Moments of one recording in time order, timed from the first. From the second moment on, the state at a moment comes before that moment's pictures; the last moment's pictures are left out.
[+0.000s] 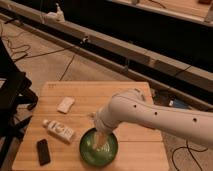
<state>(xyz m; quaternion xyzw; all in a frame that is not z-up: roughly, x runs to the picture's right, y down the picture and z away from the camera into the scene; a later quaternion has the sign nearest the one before) -0.052 0.179 0.623 -0.26 -0.28 -0.02 0.92</state>
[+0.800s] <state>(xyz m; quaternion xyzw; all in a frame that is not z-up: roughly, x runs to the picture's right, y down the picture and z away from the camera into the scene) -0.099 0.183 0.630 -0.29 -0.29 -0.10 0.91</state>
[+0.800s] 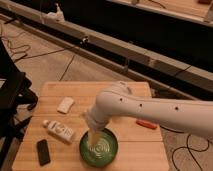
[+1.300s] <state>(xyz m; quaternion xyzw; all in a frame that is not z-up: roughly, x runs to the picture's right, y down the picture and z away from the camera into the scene) -0.193 0.216 0.650 -0.34 -0.32 -0.17 0.86</state>
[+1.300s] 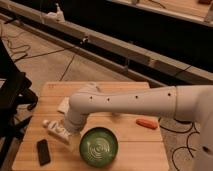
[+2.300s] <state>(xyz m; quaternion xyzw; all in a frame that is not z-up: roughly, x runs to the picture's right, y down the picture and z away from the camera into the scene) -0.321 0.263 0.637 -0.38 -0.46 -0.40 0.70</state>
